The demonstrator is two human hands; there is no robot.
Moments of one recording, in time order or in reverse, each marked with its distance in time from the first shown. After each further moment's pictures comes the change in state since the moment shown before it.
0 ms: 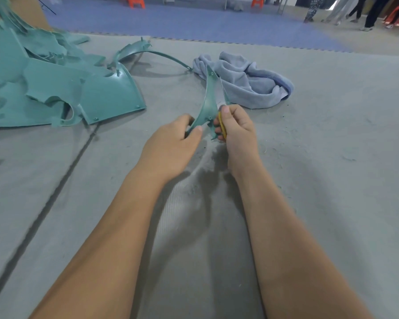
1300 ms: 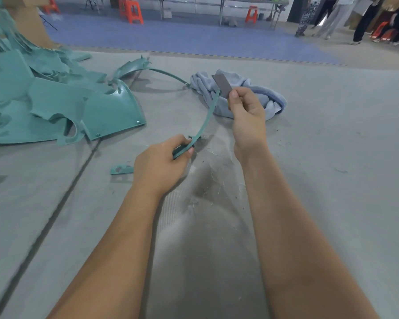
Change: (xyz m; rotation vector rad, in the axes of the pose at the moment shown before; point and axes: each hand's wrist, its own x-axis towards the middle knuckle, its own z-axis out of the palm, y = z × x) left_hand 0.006 -0.035 0.010 0.163 0.192 0.045; right_hand 0.036 -0.040 0.000 -0.008 0.066 -0.165
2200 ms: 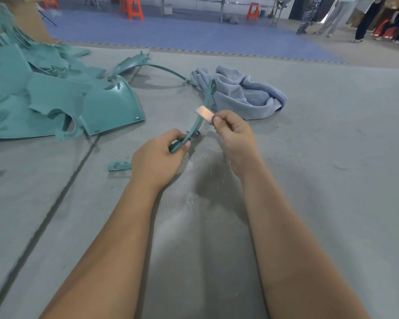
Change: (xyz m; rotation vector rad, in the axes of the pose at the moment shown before) left_hand 0.003 -0.002 0.000 -0.045 0.014 -0.044; right_hand -0.022 0.028 -0.010 -0.184 -0.242 0.020
